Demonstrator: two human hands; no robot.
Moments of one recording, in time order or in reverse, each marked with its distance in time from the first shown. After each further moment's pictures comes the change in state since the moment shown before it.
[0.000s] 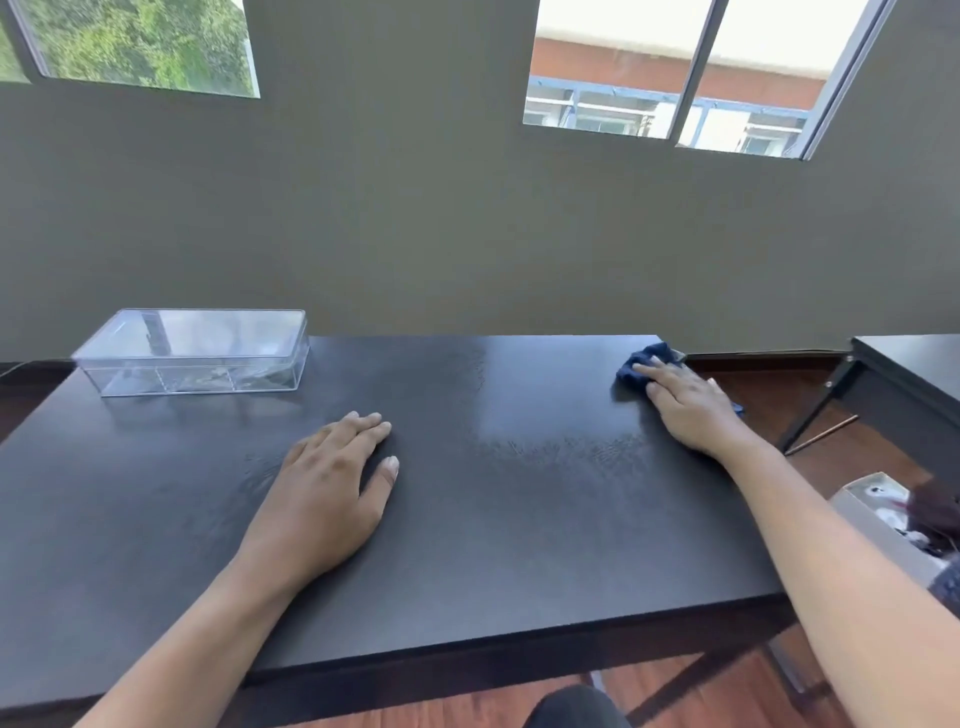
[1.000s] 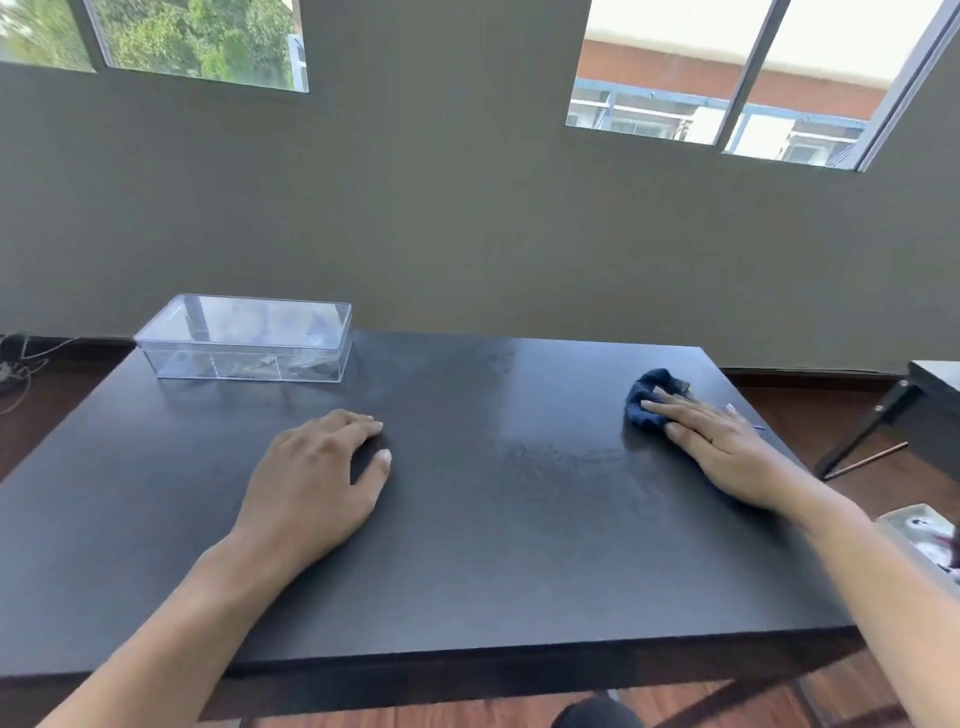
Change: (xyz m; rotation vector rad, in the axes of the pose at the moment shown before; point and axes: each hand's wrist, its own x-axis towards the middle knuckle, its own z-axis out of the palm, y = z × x) left_hand -0.008 -0.028 -0.029 0.069 0.059 -0.082; right_hand -0.046 -0.022 -0.005 0.055 -0.125 -0.256
